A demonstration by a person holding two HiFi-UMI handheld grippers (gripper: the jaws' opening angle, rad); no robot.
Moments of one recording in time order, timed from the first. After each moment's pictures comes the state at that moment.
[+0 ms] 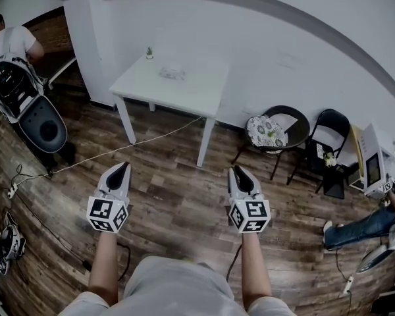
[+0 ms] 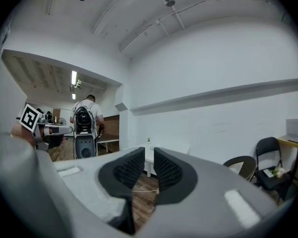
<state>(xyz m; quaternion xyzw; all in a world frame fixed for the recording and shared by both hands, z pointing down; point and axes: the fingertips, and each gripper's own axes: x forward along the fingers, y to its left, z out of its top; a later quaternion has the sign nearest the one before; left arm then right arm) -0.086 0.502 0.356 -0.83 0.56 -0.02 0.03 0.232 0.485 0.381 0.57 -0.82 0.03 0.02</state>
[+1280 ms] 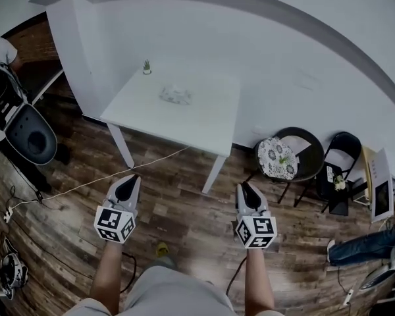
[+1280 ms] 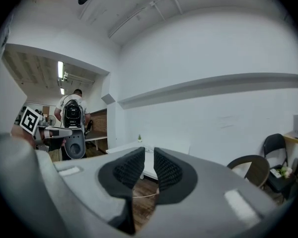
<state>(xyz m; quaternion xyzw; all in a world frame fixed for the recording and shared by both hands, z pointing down) -0.127 0.212 0.389 -0.86 0.52 -0.04 -0.01 0.188 0.224 0.401 0.60 -0.80 0.06 0.04</state>
